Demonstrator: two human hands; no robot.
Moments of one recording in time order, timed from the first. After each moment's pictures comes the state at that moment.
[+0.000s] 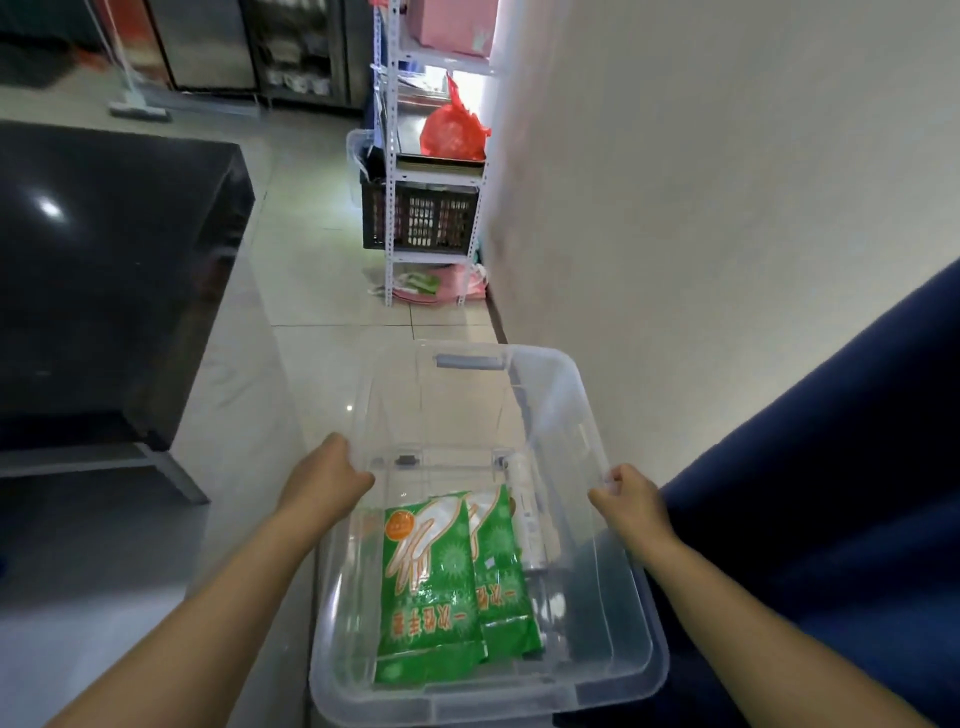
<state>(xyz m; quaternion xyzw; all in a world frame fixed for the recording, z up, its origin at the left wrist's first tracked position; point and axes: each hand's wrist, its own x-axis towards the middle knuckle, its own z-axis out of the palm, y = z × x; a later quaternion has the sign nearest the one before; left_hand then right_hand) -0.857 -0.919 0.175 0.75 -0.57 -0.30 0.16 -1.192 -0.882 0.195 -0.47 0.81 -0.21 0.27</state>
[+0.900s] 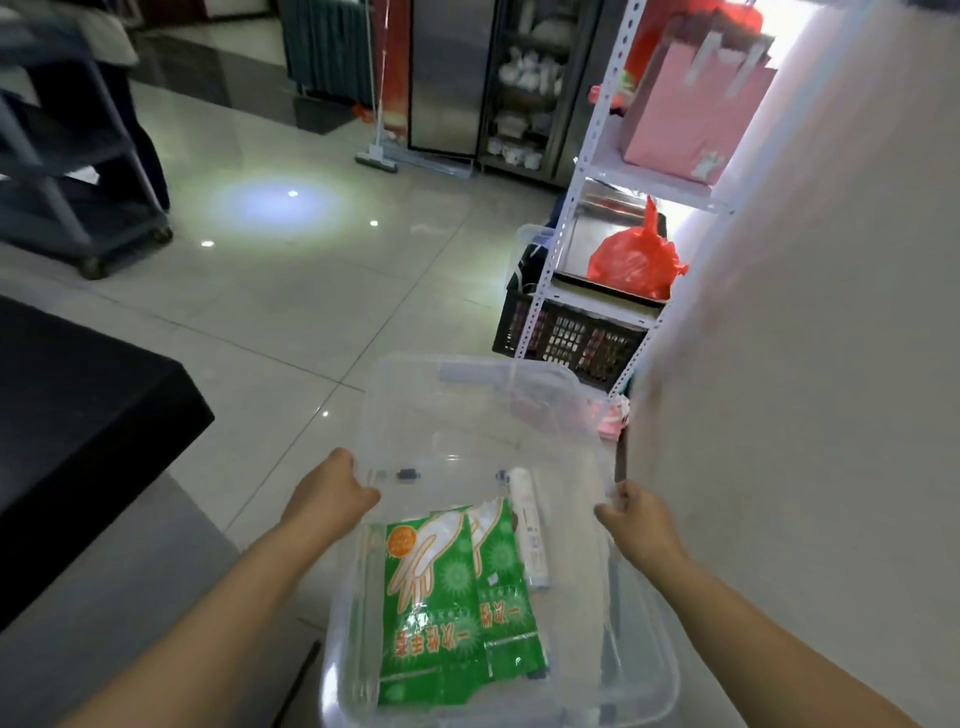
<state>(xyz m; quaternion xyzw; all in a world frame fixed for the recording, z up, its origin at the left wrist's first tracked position) -0.824 -1.340 0.185 0.86 -0.36 -0.28 0.22 -1.144 -1.470 0.196 -0.68 0.66 -0.12 0.31</state>
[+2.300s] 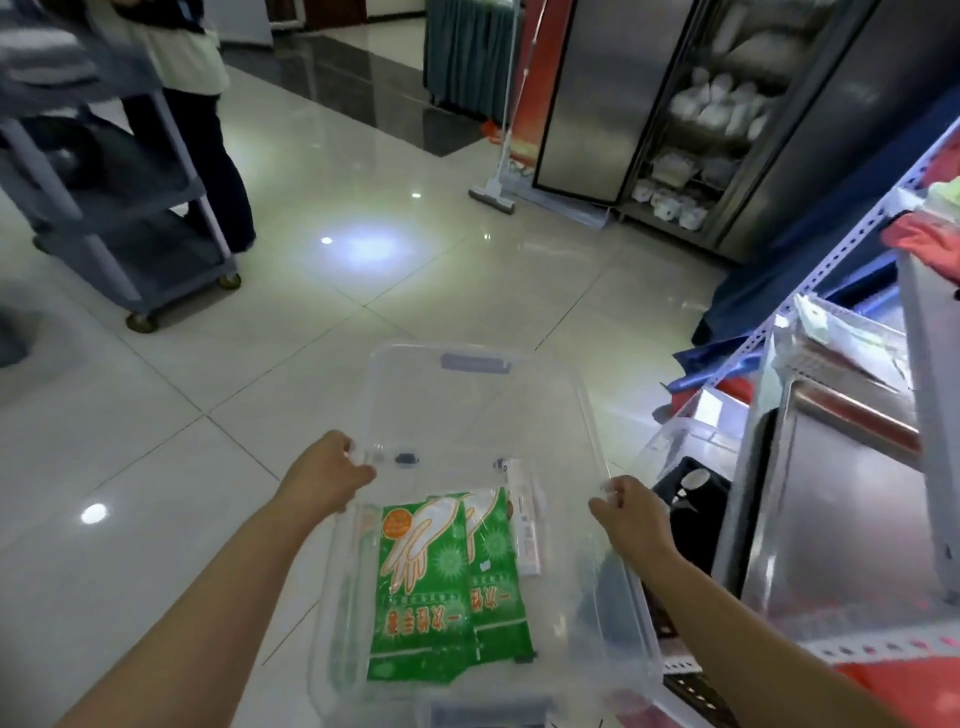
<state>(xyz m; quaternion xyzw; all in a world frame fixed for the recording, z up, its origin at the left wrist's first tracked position) -0.348 -2.010 0.169 0.88 -0.19 -0.30 0.31 -0.629 -2.218 0.159 -0.75 0.55 -0.10 0.35</state>
